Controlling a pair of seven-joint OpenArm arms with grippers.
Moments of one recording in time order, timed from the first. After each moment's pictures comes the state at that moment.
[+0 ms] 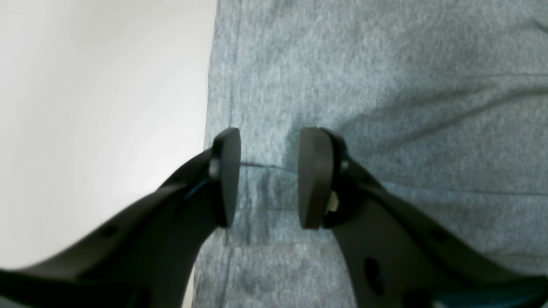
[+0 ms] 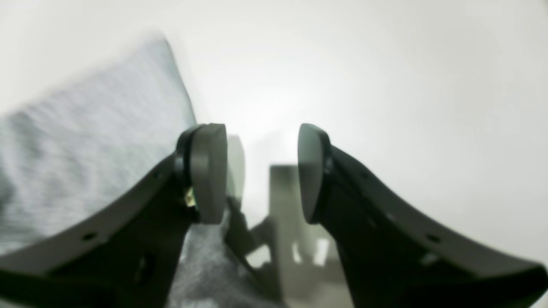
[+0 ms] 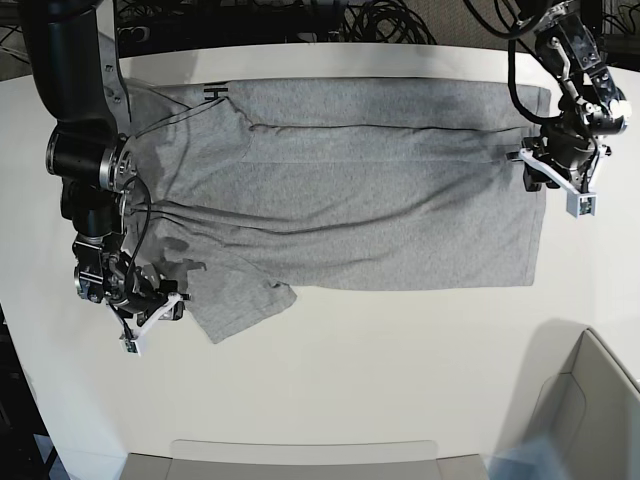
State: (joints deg) left arm 11.6 -11.9 -34.2 103.6 -22.2 -19.4 62.5; right arm 47.2 14.6 7.7 12.1 -1.2 25.9 -16.5
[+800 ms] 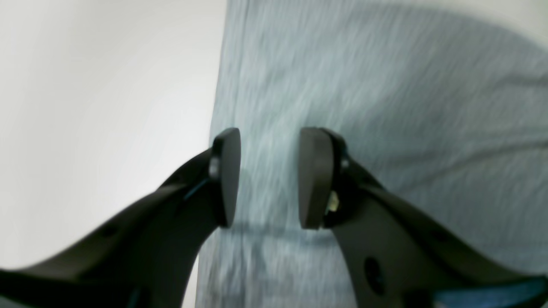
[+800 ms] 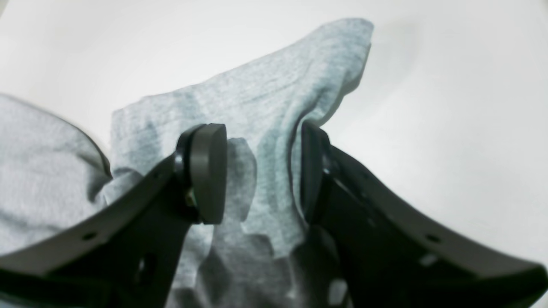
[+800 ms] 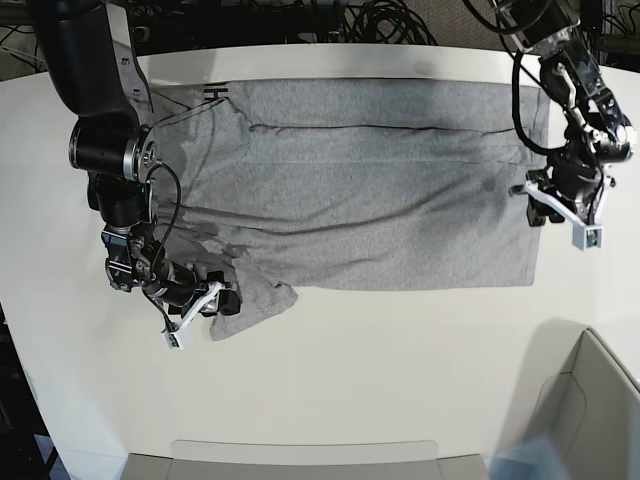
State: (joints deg) left arm 1.4 -12.3 -33.7 99.1 -22.2 -20.0 61.8; right arm 44.3 10.1 8.2 12.2 2.1 37.2 -15.6
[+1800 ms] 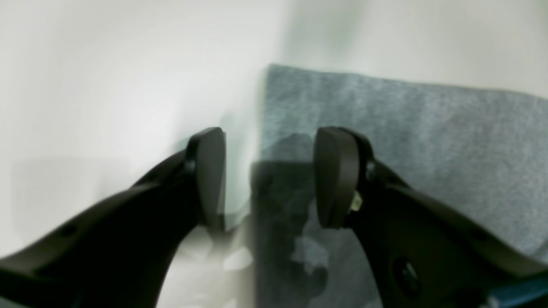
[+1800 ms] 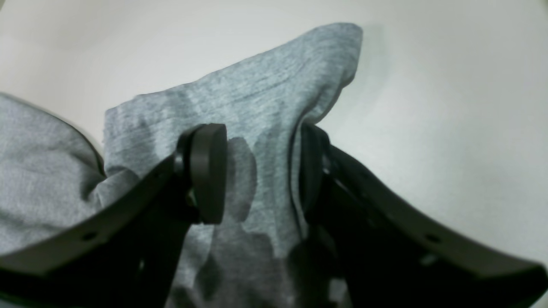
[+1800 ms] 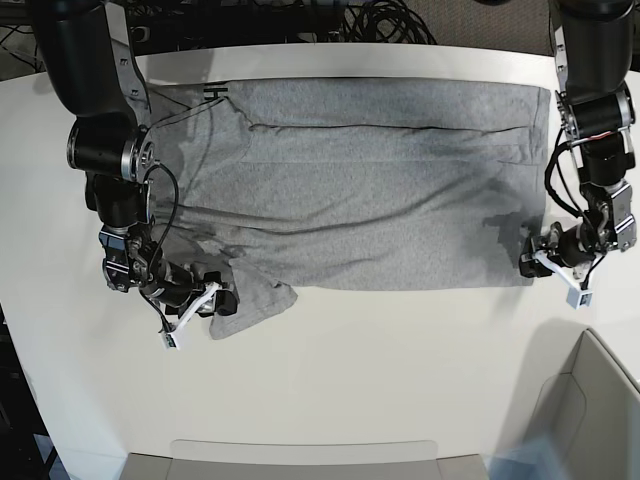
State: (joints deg) left arm -34.4 -29.8 -8.7 24.2 -21.7 -33.3 31.9; right arm 44.4 10.4 8.1 12.2 2.1 37.2 -15.8
